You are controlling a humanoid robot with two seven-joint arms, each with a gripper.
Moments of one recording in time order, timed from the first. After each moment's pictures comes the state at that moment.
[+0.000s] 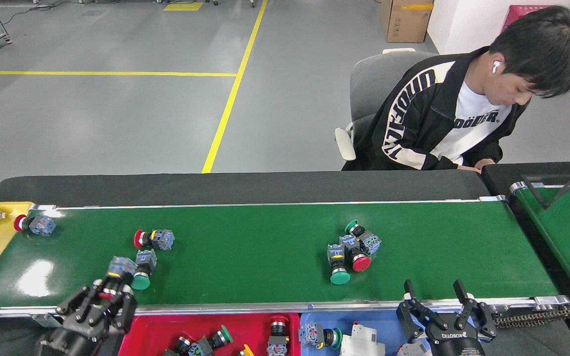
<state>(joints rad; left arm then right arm) 0.26 0.31 0.00 -1.75 -1.26 -0.48 0.05 0.17 -0.04 0.13 -1.72 1.31 0.11 0.00</state>
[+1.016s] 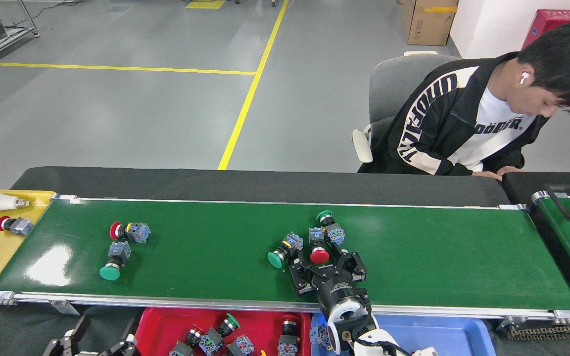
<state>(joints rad) 0.29 -0.04 0.45 -1.75 -1.43 -0.50 -0.08 -0.32 0.15 0.46 -1.14 1.36 0.20 0.08</state>
